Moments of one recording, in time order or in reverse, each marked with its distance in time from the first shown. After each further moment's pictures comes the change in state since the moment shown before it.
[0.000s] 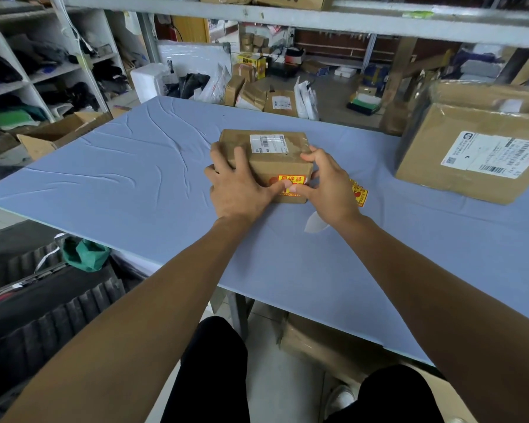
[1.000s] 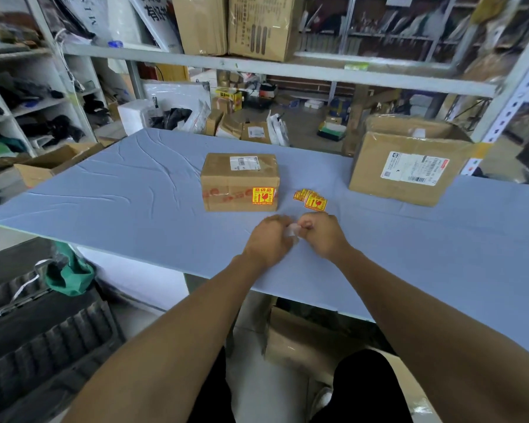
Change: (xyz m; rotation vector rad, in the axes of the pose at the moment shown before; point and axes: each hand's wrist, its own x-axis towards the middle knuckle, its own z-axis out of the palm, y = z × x) left_hand -0.089 0.038 0.004 -0.203 -0.500 0.415; right_hand -0.084 0.006 -0.042 -0.129 -0.144 0.175
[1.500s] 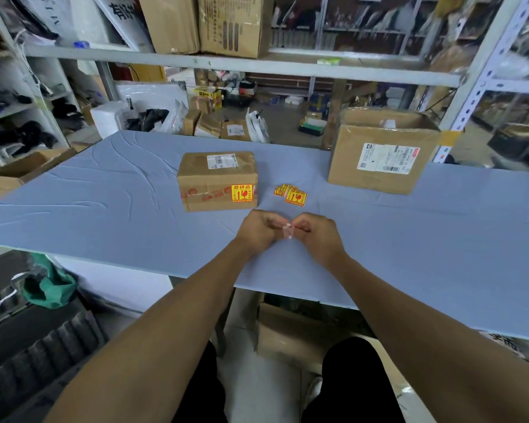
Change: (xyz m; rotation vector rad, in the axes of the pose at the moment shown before) left_hand 0.011 0.011 0.006 -0.606 -0.118 -0.190; right_hand -0.032 0.020 -0.007 0.241 0.169 0.039
